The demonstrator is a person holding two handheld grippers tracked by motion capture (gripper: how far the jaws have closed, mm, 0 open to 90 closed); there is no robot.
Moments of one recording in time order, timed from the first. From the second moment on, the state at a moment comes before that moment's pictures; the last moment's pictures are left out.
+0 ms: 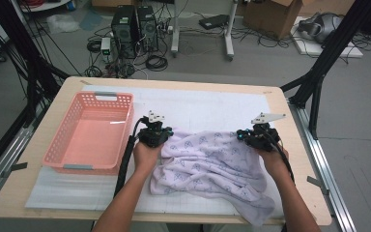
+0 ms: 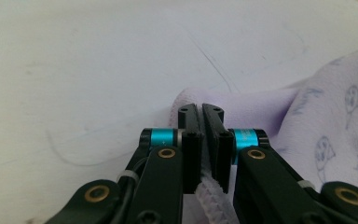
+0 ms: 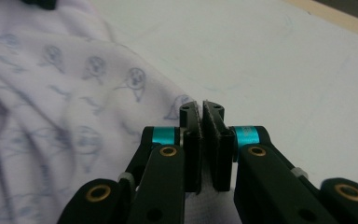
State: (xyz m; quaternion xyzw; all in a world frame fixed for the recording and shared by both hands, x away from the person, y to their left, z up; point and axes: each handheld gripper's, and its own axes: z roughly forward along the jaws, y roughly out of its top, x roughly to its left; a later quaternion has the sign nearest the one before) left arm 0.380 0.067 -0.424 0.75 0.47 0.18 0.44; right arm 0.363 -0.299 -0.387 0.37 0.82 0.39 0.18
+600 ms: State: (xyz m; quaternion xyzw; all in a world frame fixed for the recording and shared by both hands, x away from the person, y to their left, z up) left arm 0.364 0.079 -0.447 0.77 0.45 0.16 0.43; right arm 0.304 -0.289 -0.437 0.34 0.85 0.38 0.11
